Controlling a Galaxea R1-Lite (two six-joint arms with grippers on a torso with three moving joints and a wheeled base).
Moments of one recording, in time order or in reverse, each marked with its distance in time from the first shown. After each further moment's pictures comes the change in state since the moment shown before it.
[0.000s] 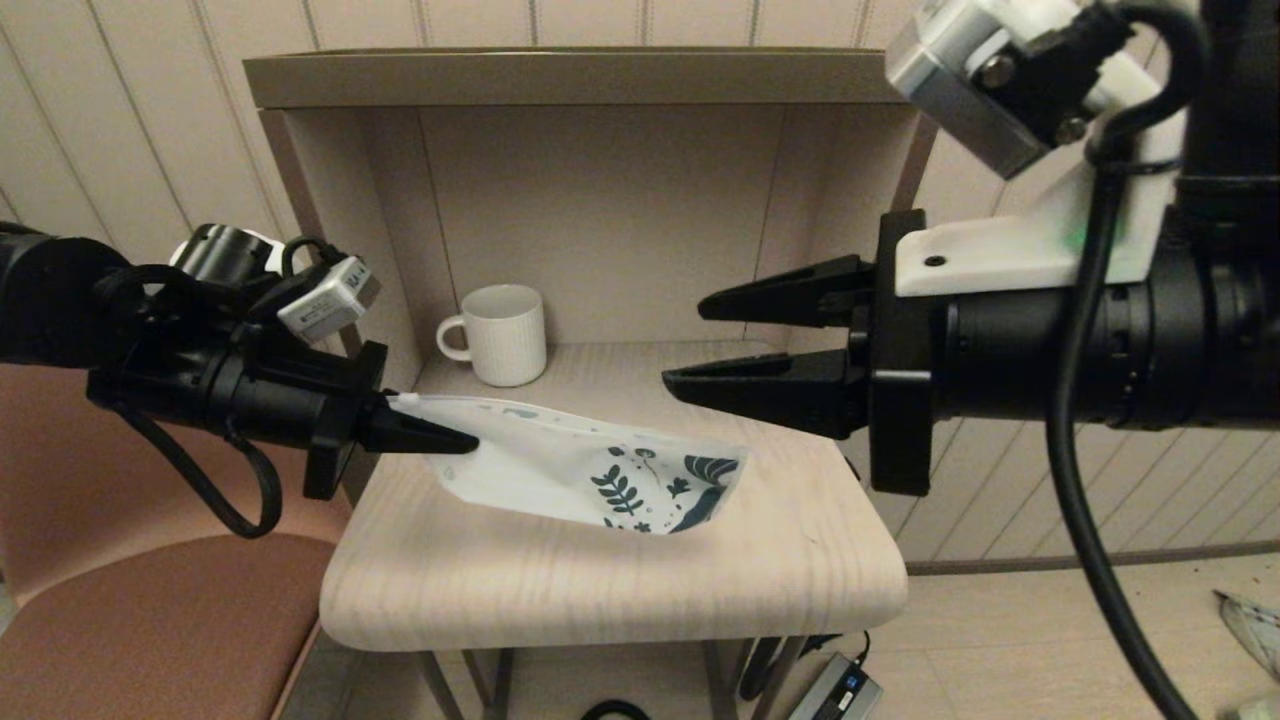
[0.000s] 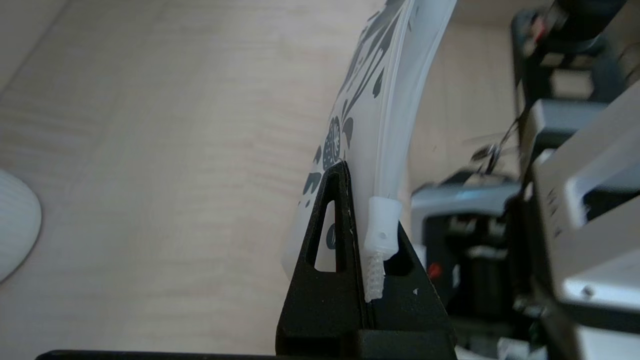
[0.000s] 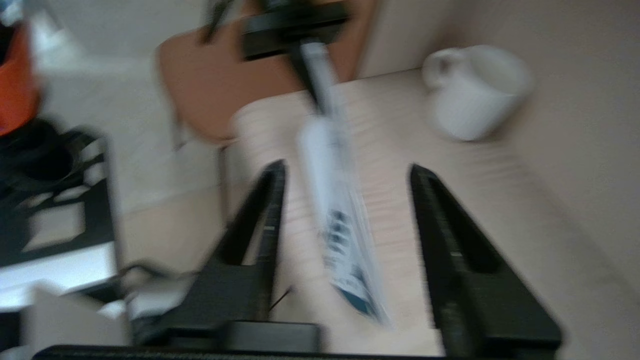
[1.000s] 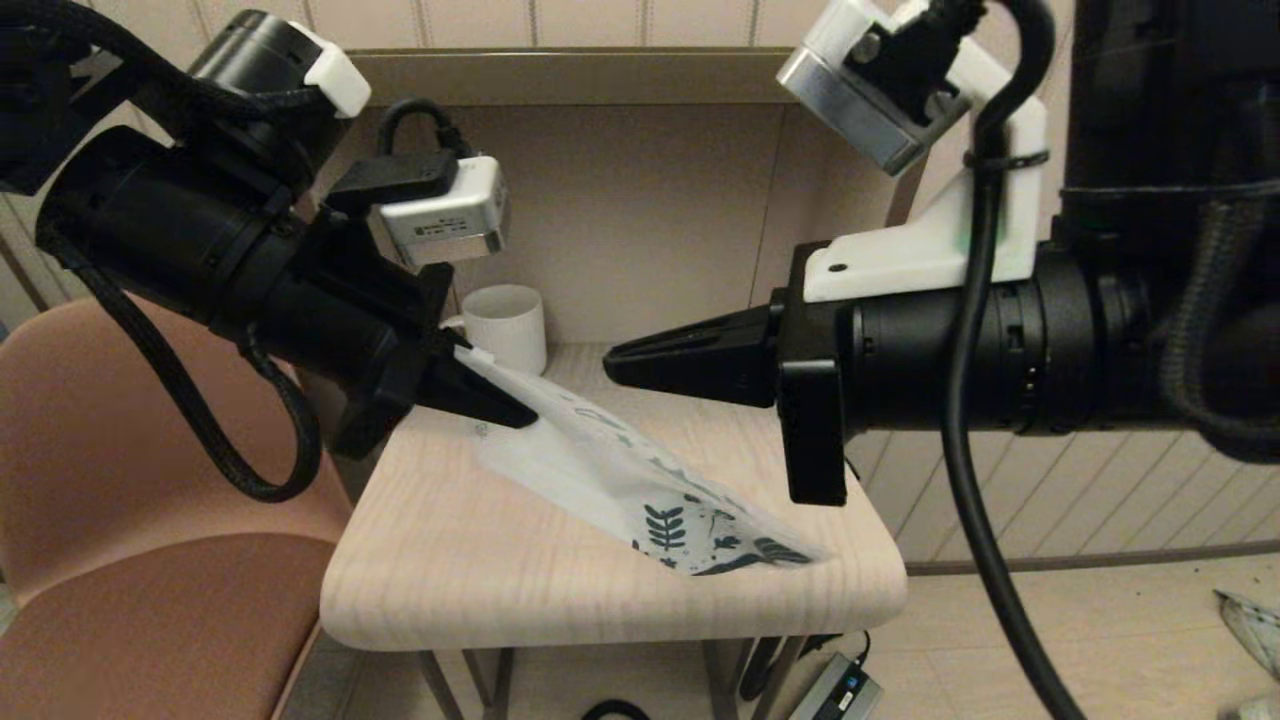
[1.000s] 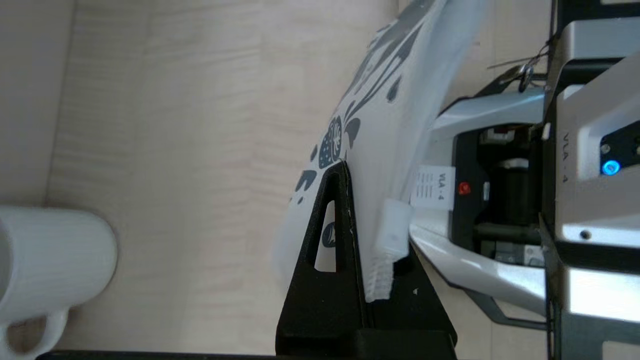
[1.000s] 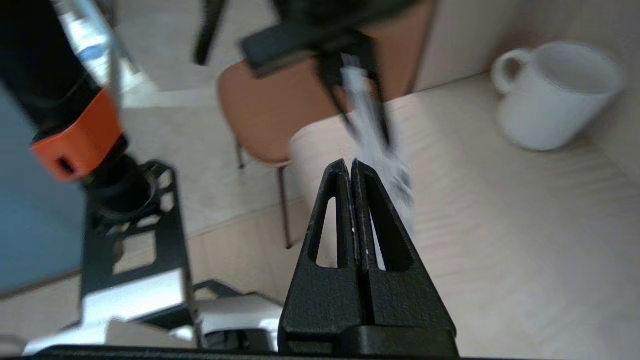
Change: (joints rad) left arm -0.333 -0.017 -0.497 0.441 0.503 -0.068; right arm 0.034 0.072 -0.030 -0.047 0.077 0.164
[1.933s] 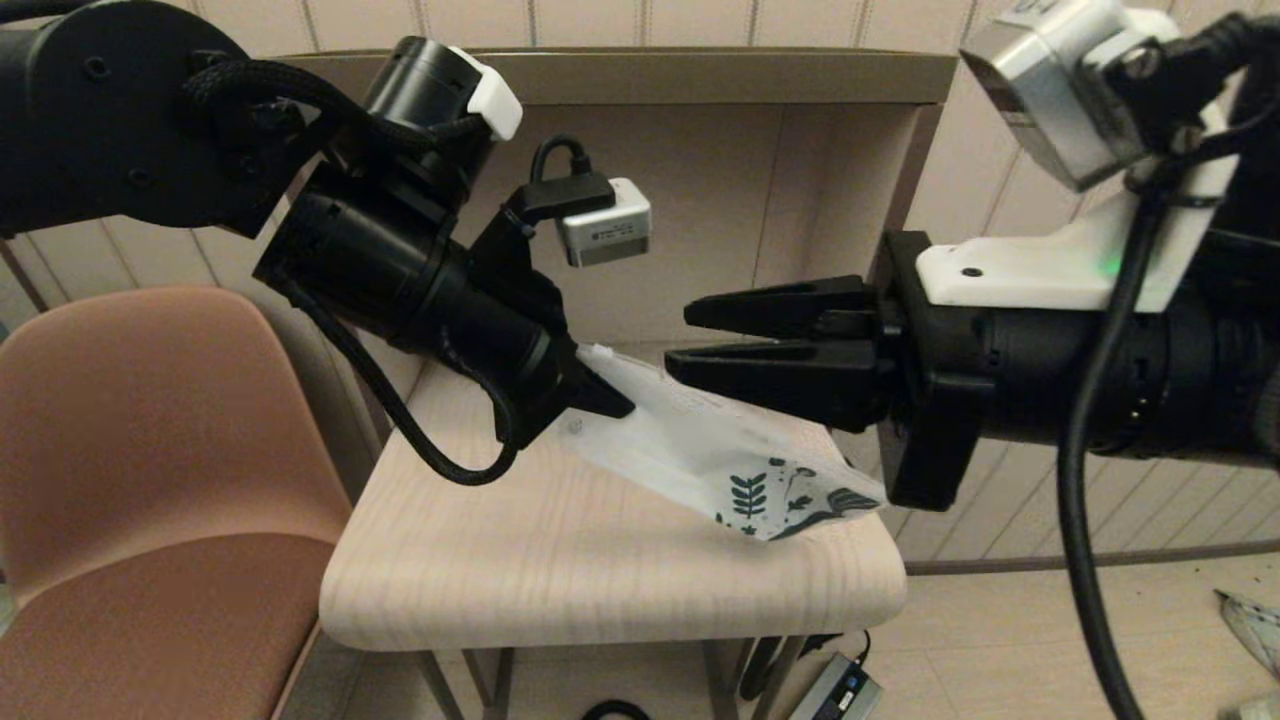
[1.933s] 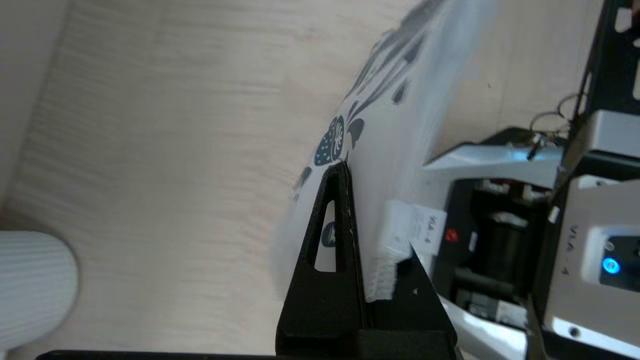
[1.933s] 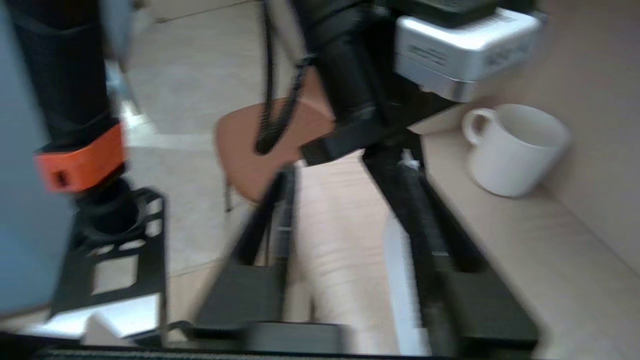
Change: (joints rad) left arm -0.129 0.111 -0.041 -0.175 0.152 -0.317; right arm -0.102 -0.104 0.241 -0.316 0.138 -0.020
